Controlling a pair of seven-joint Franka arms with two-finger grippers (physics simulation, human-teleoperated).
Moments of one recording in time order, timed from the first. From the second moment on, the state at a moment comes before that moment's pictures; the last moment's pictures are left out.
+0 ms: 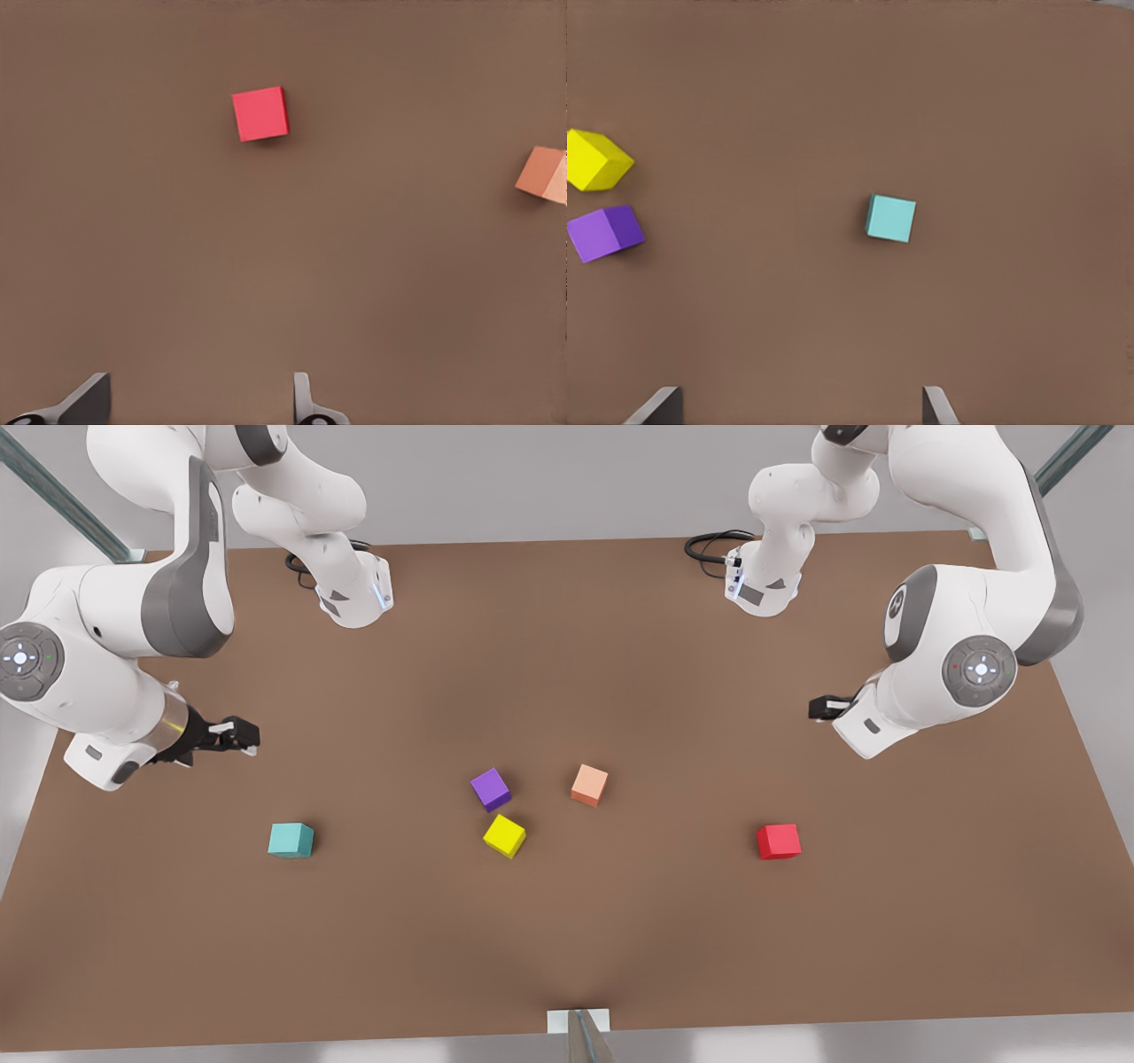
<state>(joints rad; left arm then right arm) -0.04 0.21 -0.16 -1.44 0.08 1.36 -0.07 0.10 0.21 -0.05 -1.35 -0.03 1.45 -0.13</state>
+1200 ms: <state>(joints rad) -0.01 0.77 -0.10 -1.51 0.02 2.04 -0.07 0.10 0.22 -0.05 -1.36 -0.03 1.46 -0.17</state>
